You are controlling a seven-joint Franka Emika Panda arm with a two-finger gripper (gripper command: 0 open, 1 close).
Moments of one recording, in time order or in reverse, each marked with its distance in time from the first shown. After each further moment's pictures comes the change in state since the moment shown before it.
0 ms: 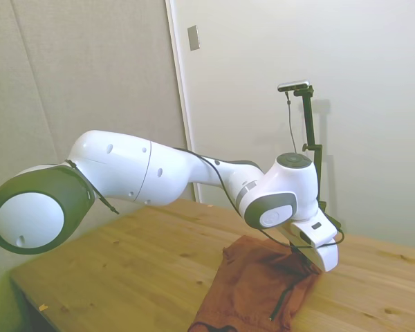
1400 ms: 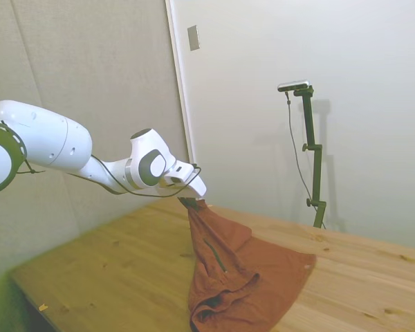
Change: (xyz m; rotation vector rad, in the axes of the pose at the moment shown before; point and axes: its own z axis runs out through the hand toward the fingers) arm -0.413 -0.133 -0.030 0.041 0.216 -0.592
